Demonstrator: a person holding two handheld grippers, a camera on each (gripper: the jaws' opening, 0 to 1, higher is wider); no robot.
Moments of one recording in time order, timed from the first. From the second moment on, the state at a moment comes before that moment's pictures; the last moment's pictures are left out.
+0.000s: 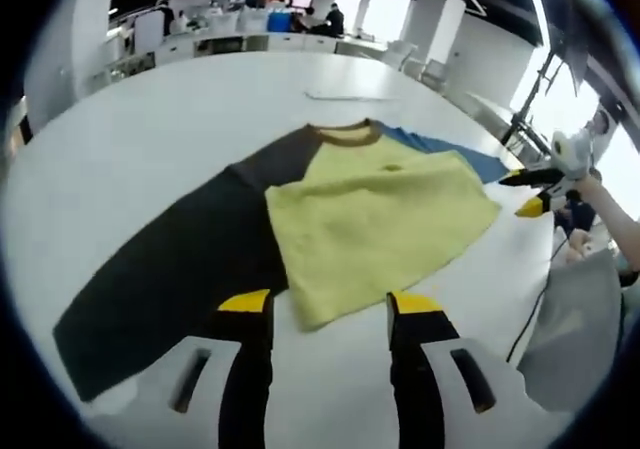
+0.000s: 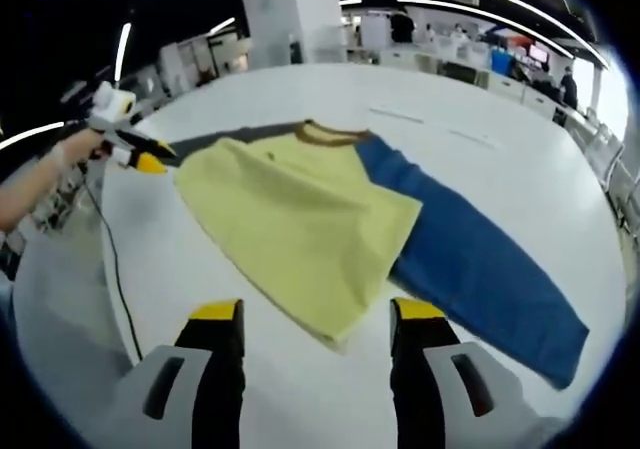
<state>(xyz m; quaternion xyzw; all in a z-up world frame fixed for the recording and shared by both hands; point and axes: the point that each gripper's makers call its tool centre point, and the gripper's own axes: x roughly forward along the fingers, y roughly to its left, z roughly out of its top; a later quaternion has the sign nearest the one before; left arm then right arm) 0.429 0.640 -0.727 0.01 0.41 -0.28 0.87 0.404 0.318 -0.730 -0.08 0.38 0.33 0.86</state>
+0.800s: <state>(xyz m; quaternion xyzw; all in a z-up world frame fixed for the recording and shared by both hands) 0.434 0.649 -0.746 0.00 0.42 -0.26 0.87 0.403 0.316 -0.744 -0.08 0.40 0.32 0.86</state>
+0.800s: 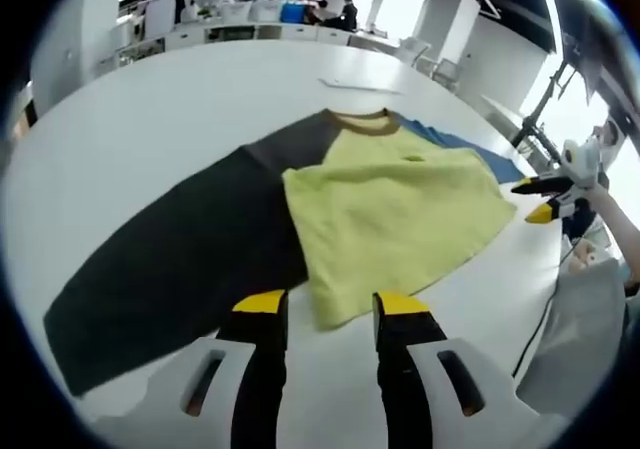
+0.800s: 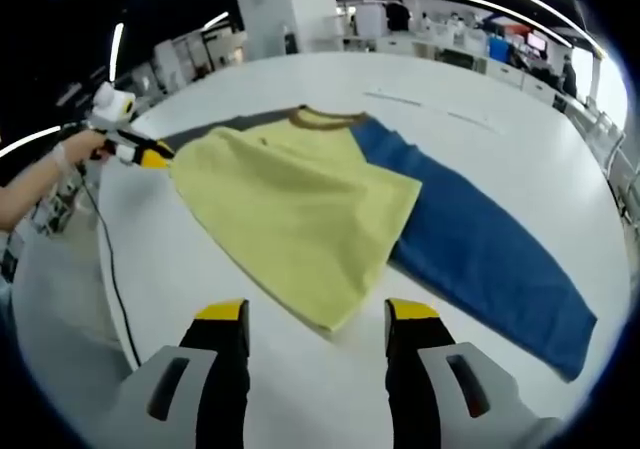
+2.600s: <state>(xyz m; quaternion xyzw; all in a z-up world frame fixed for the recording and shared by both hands) 0.438 0.653 -0.763 0.00 0.44 -0.25 0.86 0.411 0.302 -0.765 -0.13 0.39 0.30 0.86</state>
